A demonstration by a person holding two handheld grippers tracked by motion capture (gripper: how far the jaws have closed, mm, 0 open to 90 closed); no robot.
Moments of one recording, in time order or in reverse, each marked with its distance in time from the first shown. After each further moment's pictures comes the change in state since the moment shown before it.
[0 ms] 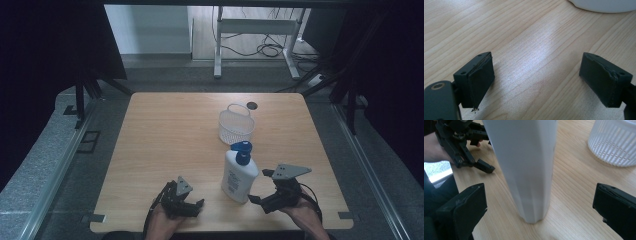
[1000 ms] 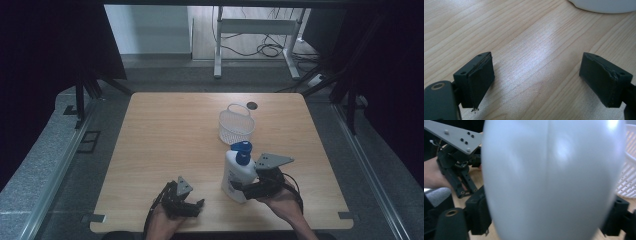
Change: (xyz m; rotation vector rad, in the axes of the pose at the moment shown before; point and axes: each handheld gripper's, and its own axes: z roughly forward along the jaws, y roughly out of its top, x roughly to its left) left arm -0.001 0.000 0.000 0.004 0.004 -0.002; right arm 0.016 0.045 0.026 -0.035 -0.023 -0.036
